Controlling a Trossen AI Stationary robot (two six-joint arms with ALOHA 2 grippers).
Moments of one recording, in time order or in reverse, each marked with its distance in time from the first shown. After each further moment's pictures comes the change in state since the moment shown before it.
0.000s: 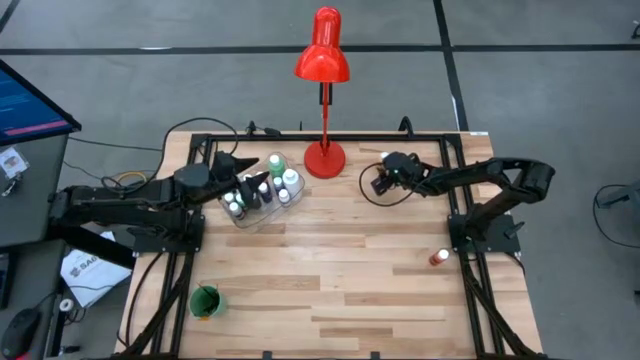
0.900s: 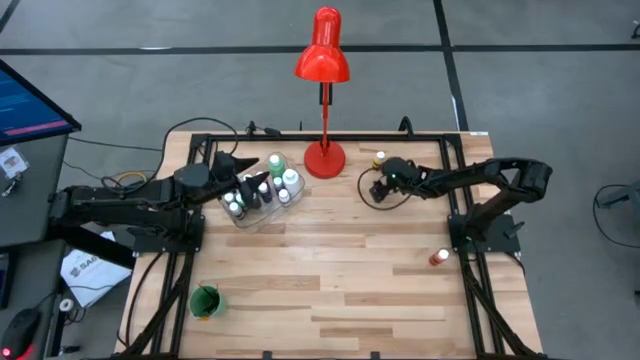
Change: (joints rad) left arm 0.000 0.000 0.000 0.000 0.000 -0.003; right arm 0.045 0.006 0.001 -0.052 -0.098 0.061
